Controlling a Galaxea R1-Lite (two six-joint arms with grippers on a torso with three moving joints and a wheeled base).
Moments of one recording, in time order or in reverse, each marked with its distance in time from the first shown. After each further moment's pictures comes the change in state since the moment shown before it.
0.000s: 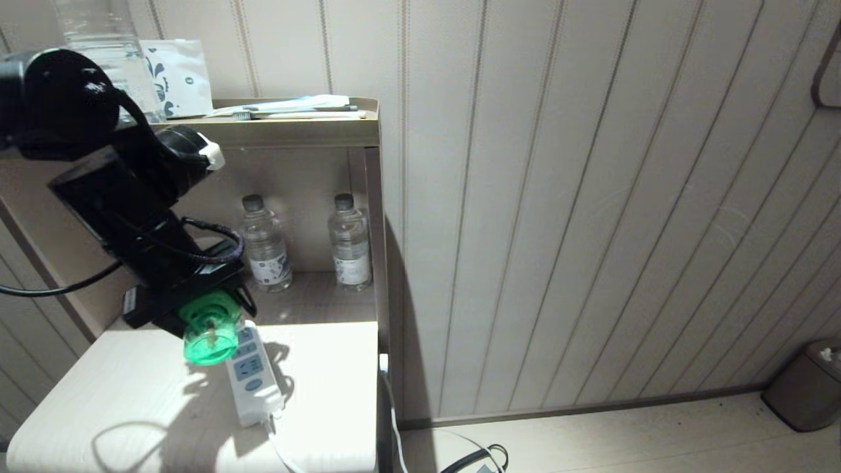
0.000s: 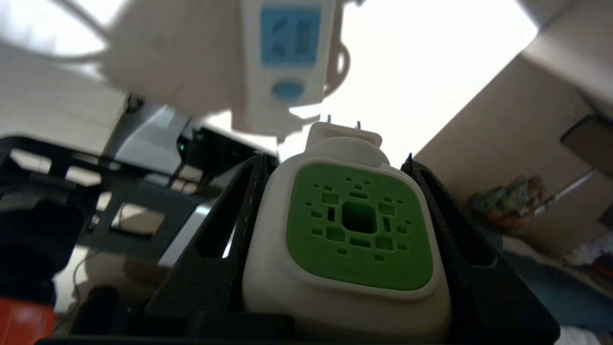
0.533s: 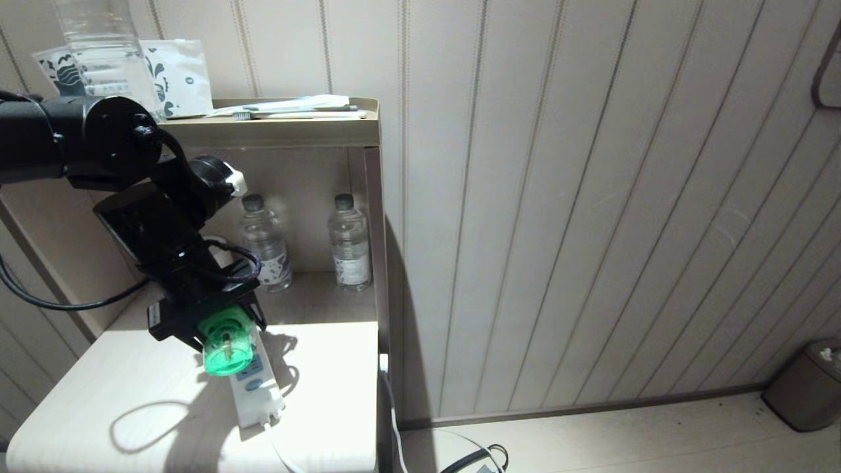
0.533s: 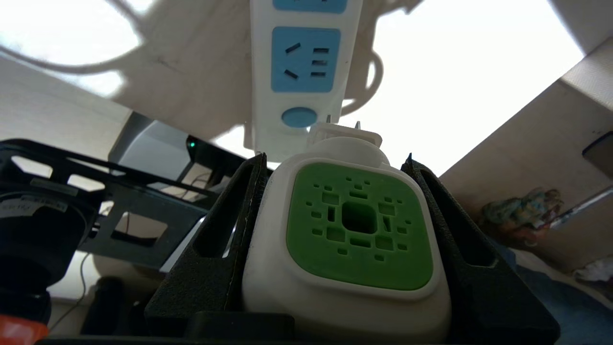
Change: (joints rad) left arm -0.013 0.038 0.090 -0.078 0.024 -0.019; right arm -0.001 0.000 0.000 0.000 0.000 0.000
